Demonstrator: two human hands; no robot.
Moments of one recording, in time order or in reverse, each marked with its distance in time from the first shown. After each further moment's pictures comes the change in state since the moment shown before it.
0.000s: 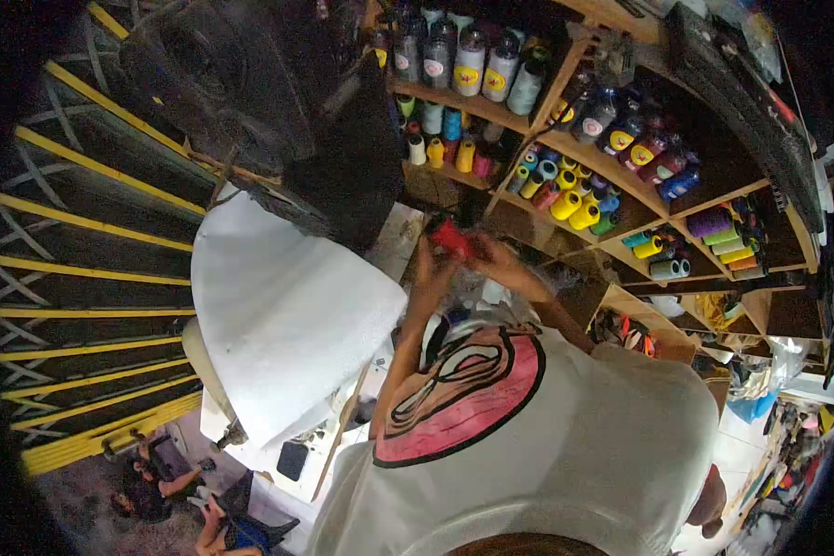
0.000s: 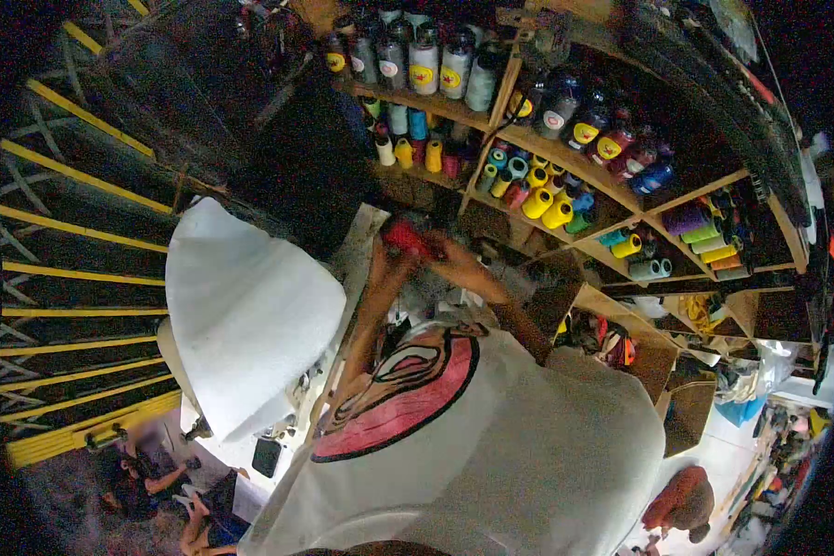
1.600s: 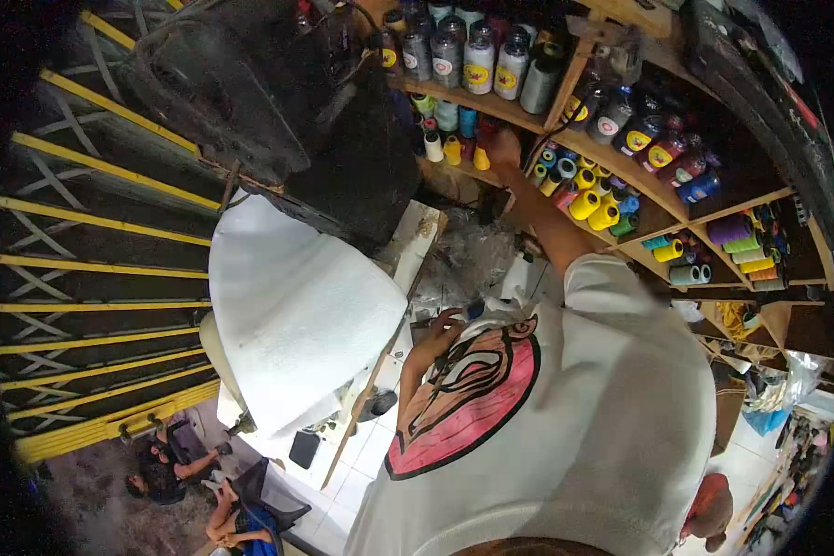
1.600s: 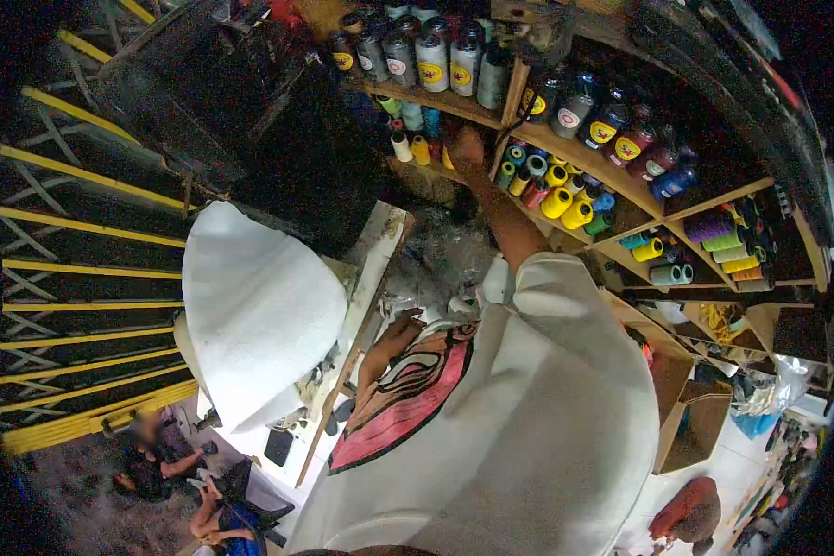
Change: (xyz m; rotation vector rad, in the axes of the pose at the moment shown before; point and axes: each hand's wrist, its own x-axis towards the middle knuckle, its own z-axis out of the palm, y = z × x) left_hand -0.122 -0.053 -0.050 0.021 -0.472 -0.557; right_hand 0.239 0.107 -0.091 -0.627 0.511 0.057
